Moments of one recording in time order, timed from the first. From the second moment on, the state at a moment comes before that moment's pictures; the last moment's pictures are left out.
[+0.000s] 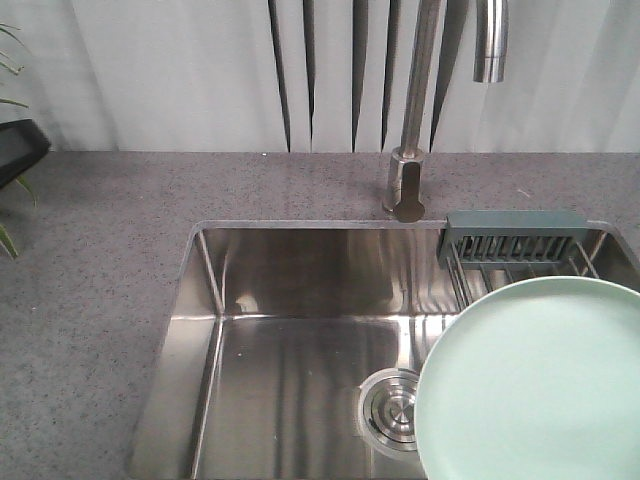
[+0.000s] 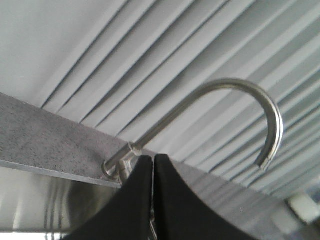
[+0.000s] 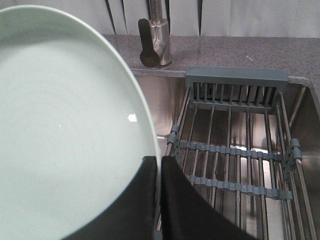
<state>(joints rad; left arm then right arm) 0.08 0.93 -0.74 -1.67 0.66 0.89 0.21 0.18 -0.48 0.06 0.72 0.06</state>
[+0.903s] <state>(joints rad) -0.37 1.89 -1.47 -1.69 0.62 1.02 0.21 0.18 -0.48 0.06 0.72 0.06</state>
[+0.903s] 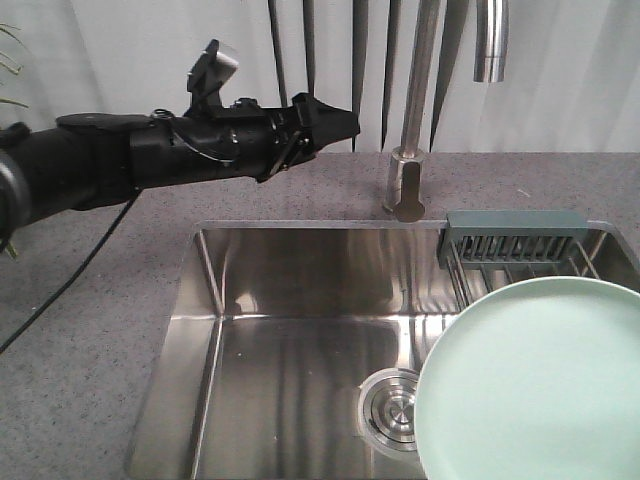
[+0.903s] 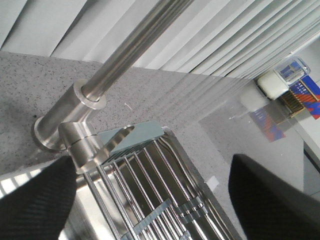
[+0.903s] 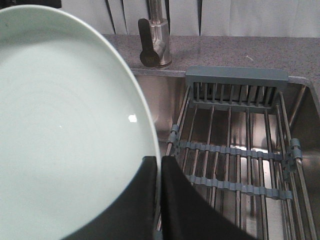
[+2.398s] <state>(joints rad) -0.54 2.39 -2.05 -1.68 0.64 0.88 0.21 0.18 -0.48 0.06 0.72 0.06</state>
